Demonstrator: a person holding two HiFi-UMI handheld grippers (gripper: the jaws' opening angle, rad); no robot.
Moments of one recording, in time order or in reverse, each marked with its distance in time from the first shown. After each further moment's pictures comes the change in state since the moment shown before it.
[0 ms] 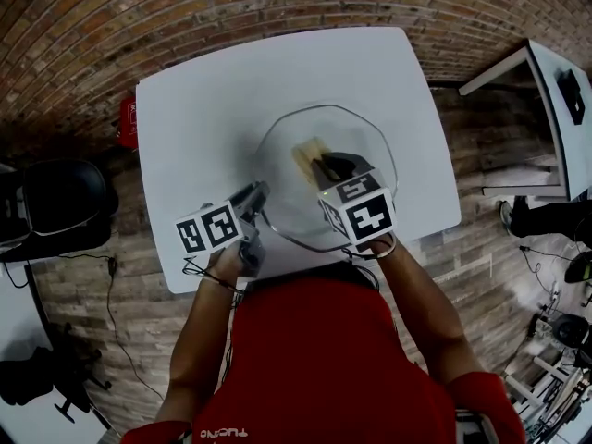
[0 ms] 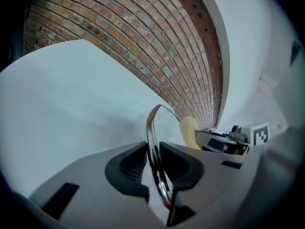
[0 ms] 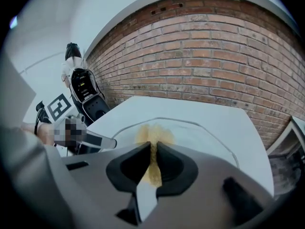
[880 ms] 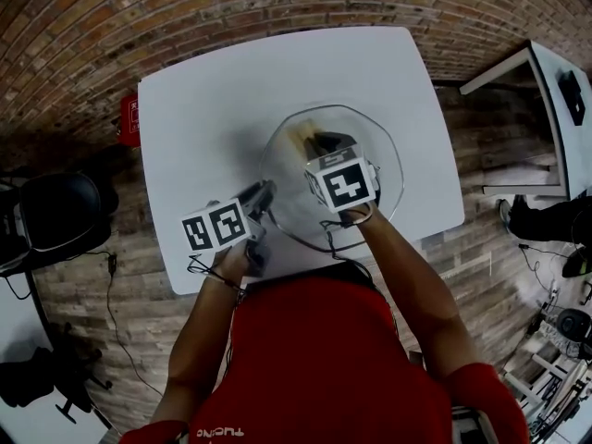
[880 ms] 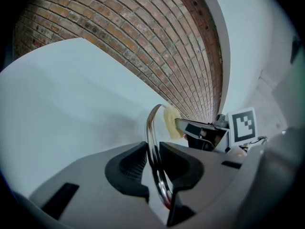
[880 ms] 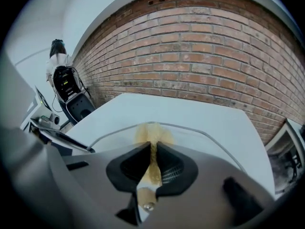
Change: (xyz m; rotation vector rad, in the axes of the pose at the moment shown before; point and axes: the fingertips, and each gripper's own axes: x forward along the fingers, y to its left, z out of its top) left arm 0.001 0.001 0.006 0.006 0.032 -0.007; right arm 0.057 -0.015 0.021 0.007 0.035 -0.085
